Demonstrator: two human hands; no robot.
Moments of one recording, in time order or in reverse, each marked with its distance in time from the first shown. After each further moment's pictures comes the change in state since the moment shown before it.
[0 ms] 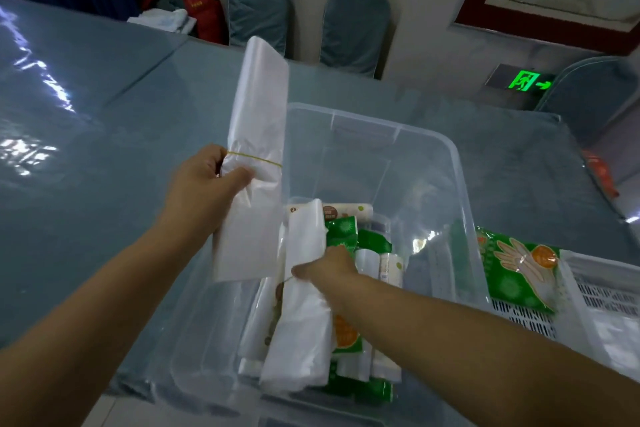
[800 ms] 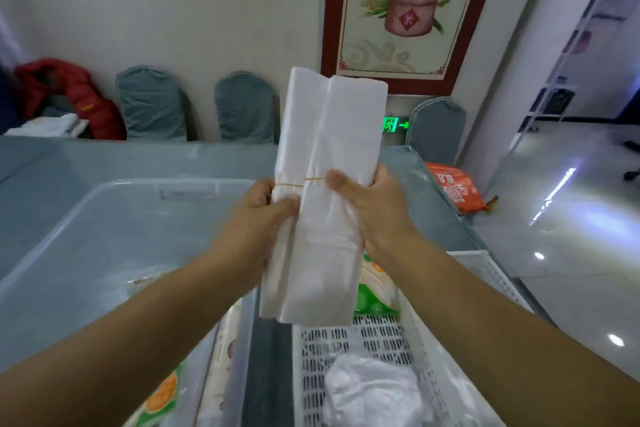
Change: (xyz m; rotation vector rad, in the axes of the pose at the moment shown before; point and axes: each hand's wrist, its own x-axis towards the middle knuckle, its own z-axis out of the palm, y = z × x) left_hand -0.127 0.167 0.275 -0.489 -0.456 -0.022; right_hand -0.108 0.066 -0.338 0.856 0.348 -0.776
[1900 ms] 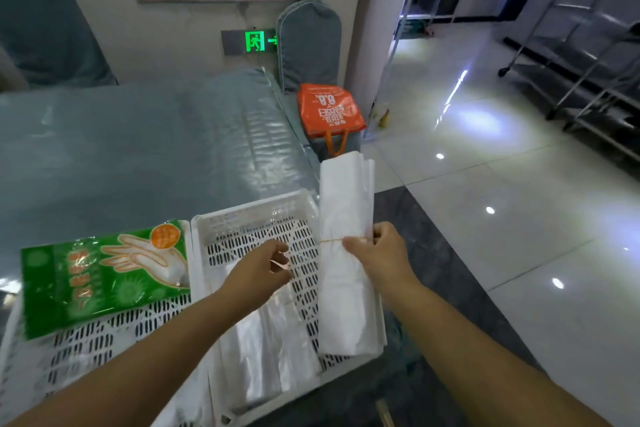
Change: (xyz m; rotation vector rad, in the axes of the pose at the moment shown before) left_hand 0.016 -0.235 0.354 0.846 -0.521 -0.120; right_hand -0.007 0.063 -0.459 -0.566 0.433 0.438
